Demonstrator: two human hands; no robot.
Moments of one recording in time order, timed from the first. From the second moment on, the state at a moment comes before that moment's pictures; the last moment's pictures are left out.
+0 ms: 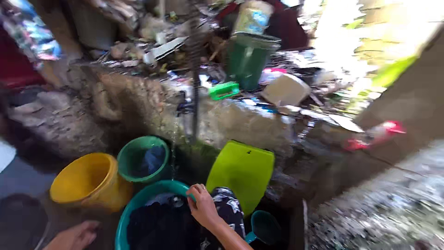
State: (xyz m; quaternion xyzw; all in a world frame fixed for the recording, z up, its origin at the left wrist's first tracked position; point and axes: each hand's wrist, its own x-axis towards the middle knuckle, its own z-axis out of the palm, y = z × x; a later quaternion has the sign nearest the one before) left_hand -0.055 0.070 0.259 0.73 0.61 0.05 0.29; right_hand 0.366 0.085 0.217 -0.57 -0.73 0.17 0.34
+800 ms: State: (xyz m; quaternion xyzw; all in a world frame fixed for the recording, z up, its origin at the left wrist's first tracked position) left_hand -0.068 0.114 0.237 0.64 0.66 -0.03 0.39; right_hand 0.251 0.252 -0.047 -0.59 0.03 0.60 0.55
